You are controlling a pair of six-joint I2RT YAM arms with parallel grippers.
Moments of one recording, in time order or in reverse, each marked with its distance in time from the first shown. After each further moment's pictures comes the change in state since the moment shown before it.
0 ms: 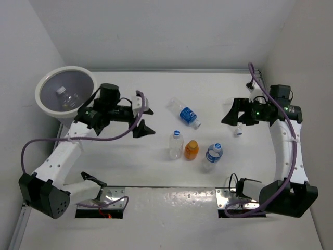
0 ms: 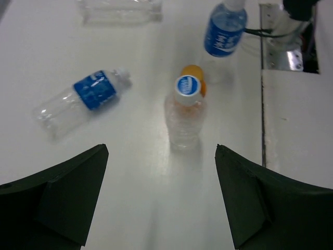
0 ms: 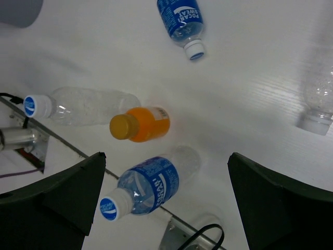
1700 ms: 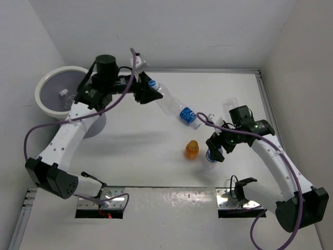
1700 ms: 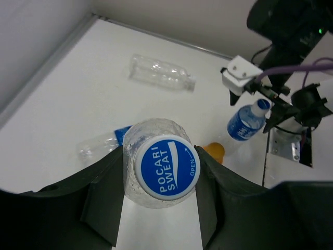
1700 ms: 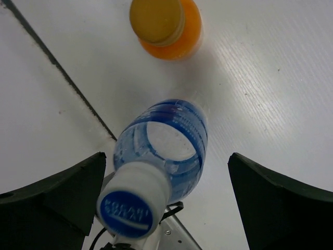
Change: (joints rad) left arm -0.054 0.213 0.323 0.167 -0.077 -0.417; right arm 0.464 -0.138 -0.266 -0.081 0.223 -0.349
